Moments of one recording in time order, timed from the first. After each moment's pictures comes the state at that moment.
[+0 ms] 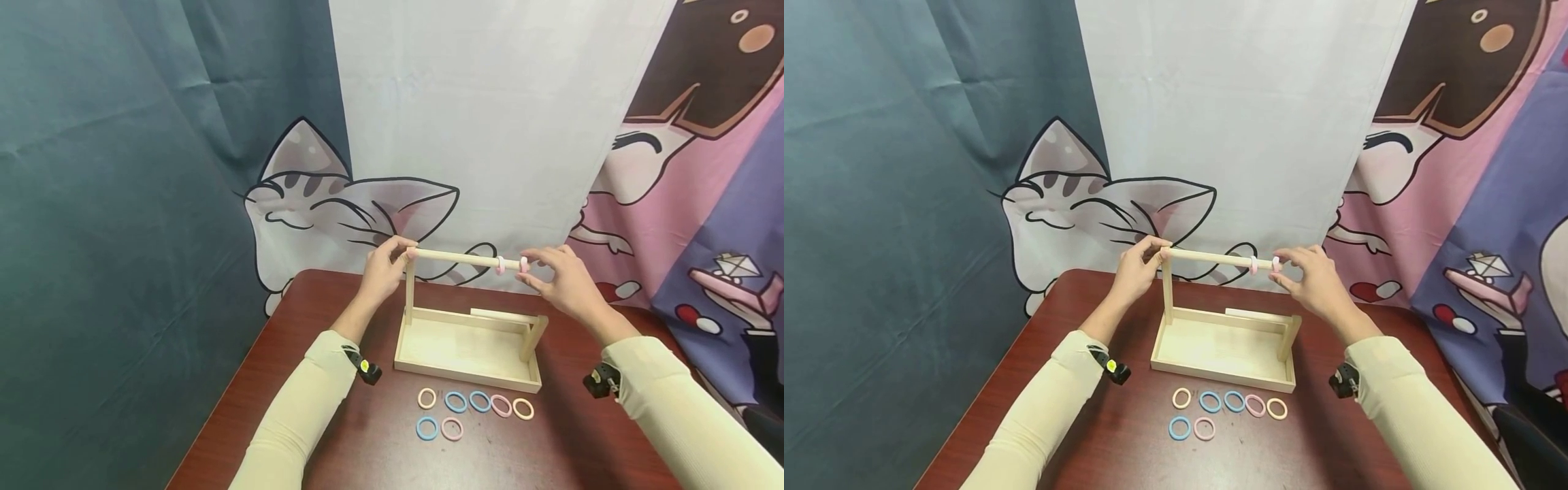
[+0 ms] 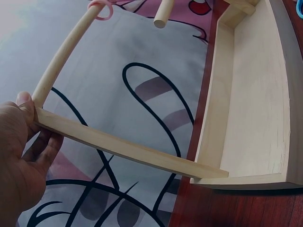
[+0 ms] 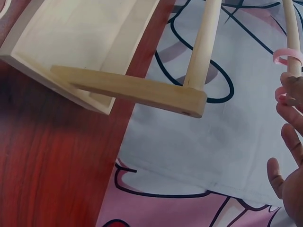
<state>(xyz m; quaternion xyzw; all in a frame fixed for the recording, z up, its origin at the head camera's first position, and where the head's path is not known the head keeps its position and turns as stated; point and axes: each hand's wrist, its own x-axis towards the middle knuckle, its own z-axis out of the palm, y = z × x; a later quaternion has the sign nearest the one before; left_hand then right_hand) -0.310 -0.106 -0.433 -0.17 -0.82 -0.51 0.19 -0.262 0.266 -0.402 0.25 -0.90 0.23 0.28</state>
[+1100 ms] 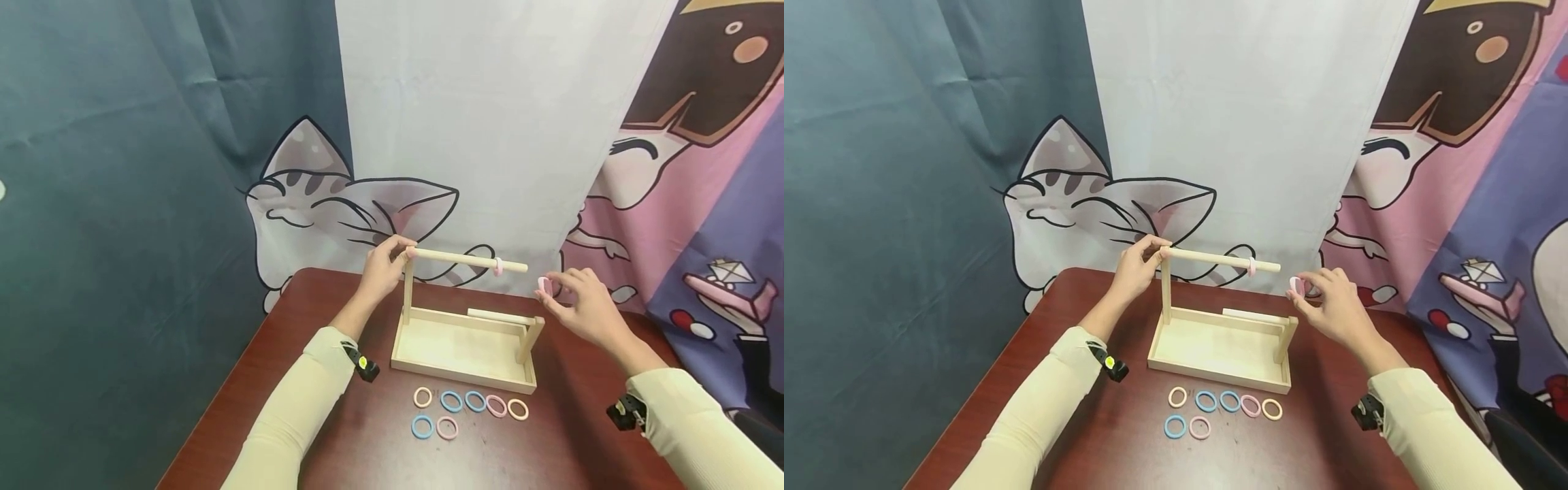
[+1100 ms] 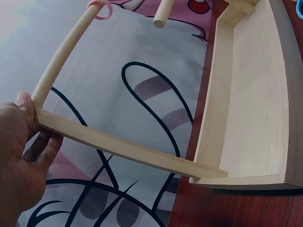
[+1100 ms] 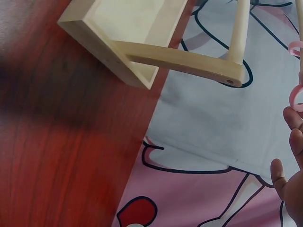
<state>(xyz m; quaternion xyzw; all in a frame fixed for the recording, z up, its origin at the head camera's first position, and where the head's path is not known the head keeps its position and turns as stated) -0.308 -0.107 -0.432 -0.17 -0.82 -0.51 0.19 -0.226 0.297 -0.423 0.24 -0.90 0.20 0.31</state>
